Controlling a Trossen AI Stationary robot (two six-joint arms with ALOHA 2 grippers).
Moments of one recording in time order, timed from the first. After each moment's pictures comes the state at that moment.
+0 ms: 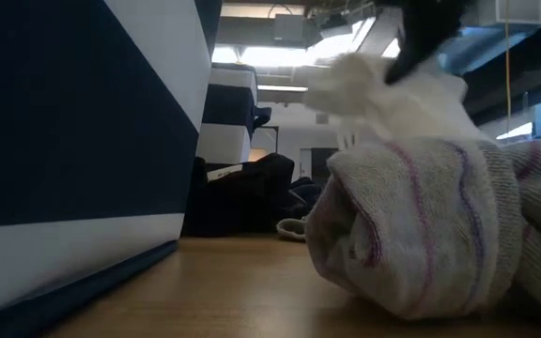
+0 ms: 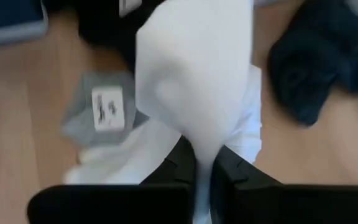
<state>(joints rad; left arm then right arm) -0.15 0.06 0.10 0.10 -0.36 0.00 0.18 1.32 1.18 -0.88 0.32 0.30</state>
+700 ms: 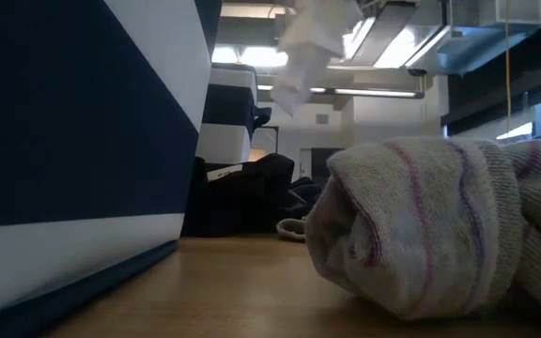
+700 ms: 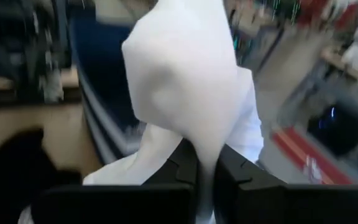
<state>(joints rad) -0.15 0.06 0.10 0.09 -0.36 -0.01 -0.08 1.33 1.49 -0.45 0.45 -0.16</state>
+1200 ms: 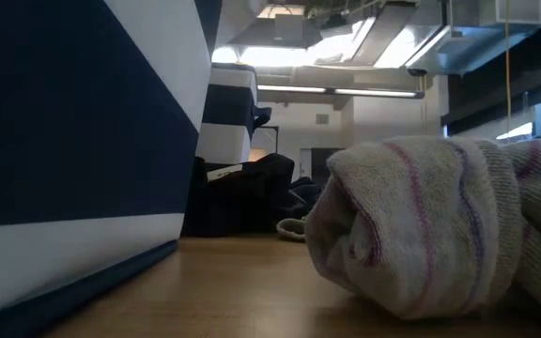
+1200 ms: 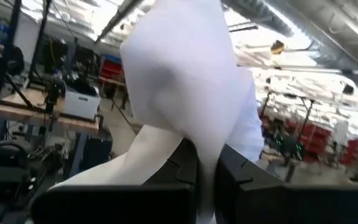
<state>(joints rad) -0.15 0.06 0.10 0.09 -0.36 0.00 -0.25 1.55 1.49 0.38 0.07 -0.35</state>
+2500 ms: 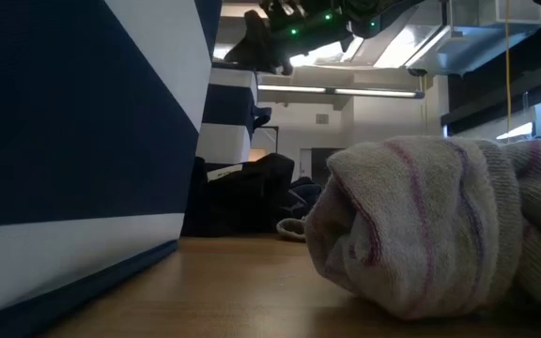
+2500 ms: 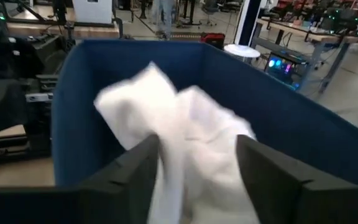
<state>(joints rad) -0.15 0.06 0.10 0.07 -0.36 -0.03 -0.31 1.83 1.49 0.20 0.02 -0.10</state>
